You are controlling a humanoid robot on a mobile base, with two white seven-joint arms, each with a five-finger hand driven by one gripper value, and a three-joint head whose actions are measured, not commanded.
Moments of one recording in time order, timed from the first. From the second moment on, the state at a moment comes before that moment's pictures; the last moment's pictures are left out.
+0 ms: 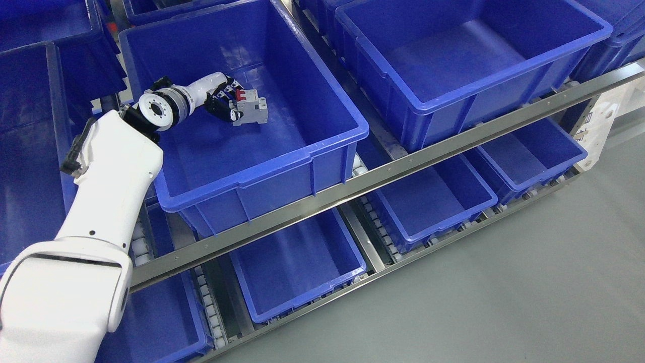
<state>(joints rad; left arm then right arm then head) -1.37 0.21 -0.34 -0.44 -0.59 0.01 -0.50 0.00 0.00 -0.04 -0.16 -0.04 0.09 0.00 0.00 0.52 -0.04</state>
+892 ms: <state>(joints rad) -1.42 0.22 -0.35 -0.40 -0.59 0.01 -0.49 0.00 0.00 -0.04 -0.16 -0.04 0.09 0.00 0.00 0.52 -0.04</state>
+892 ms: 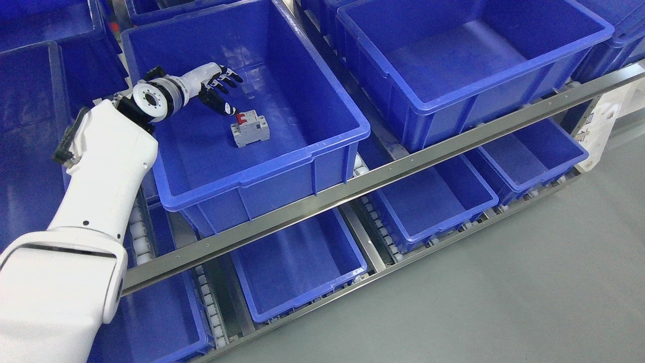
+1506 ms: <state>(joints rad) -1.50 0.17 0.00 -0.52 -0.56 0.03 -0.12 0.00 0.00 -0.04 -0.16 -0.04 0.09 0.00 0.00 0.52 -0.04</state>
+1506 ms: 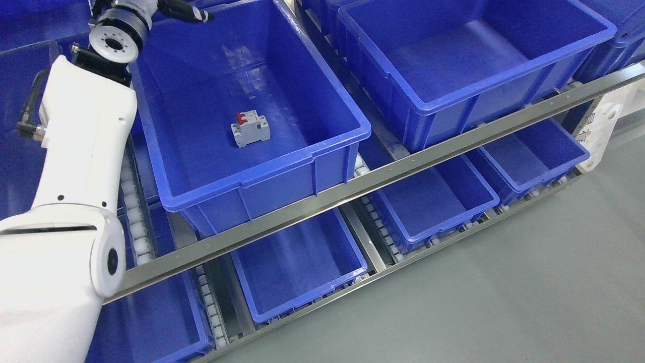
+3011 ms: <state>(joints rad) -0.74 0.01 0.33 -1.59 -0.35 0.16 -0.04 0.00 0.00 -0.04 -0.16 -0.04 0.09 0.00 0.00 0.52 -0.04</state>
